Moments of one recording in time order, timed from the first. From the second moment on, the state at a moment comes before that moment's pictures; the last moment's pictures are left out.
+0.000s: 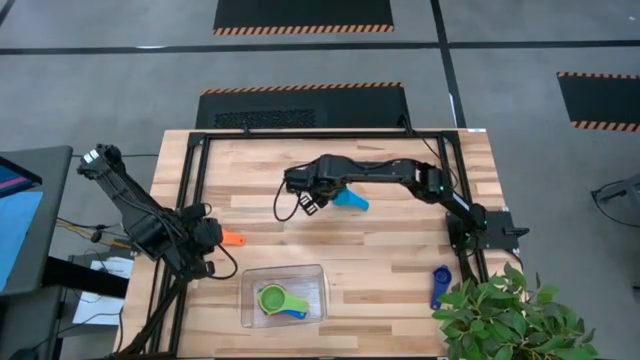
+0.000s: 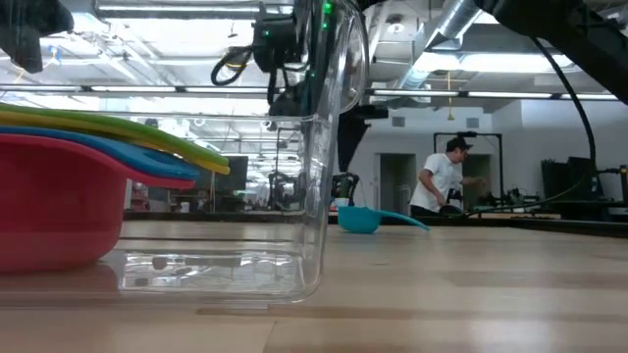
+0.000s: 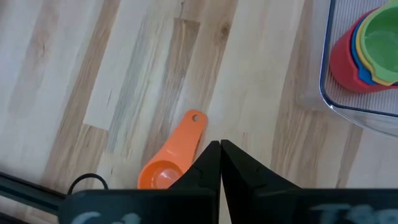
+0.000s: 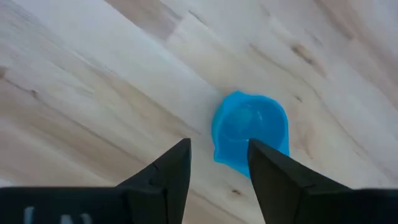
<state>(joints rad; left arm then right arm) -0.79 1.04 0.98 -1.34 -0.43 -1.02 -0.12 2.31 2.18 -1.40 0.26 0.79</state>
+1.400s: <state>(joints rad) -0.79 1.04 0.98 -1.34 -0.43 -1.03 -0.15 2.31 1.91 -1.18 0.13 0.95</state>
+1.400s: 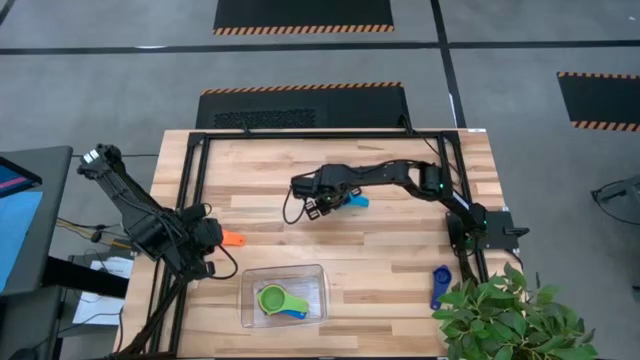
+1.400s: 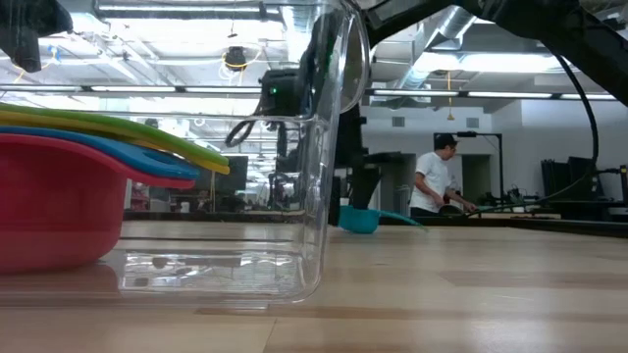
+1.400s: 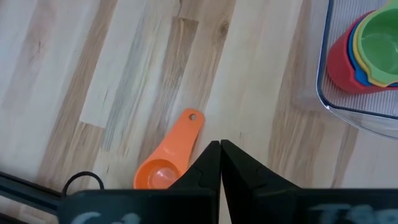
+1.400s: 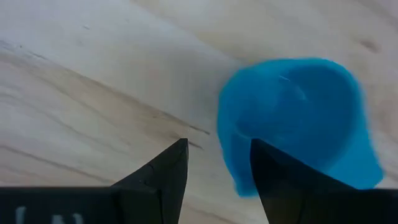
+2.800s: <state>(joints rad) -0.79 1.04 0.98 -1.38 -0.43 -1.06 0.23 2.23 2.30 -0.77 -0.13 1.10</state>
